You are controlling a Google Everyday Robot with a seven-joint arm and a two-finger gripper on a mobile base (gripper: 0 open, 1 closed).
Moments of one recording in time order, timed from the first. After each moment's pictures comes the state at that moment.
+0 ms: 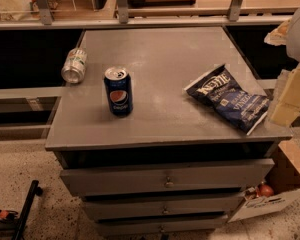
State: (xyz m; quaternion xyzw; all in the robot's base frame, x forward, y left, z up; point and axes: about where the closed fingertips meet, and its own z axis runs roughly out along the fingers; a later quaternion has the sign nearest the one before) arm 0.438 -0.215 0.982 -0.60 0.78 -0.04 0.17
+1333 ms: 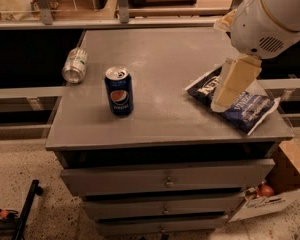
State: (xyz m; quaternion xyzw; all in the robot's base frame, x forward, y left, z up) arm 0.495 -0.138 0.977 -0.65 0.72 -0.01 0.26
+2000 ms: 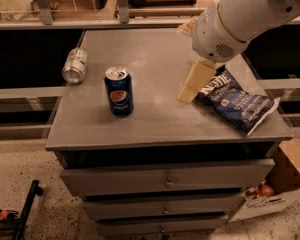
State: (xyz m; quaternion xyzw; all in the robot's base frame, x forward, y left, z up) arm 0.530 -0.072 0.953 -0.67 0.67 0.06 0.31
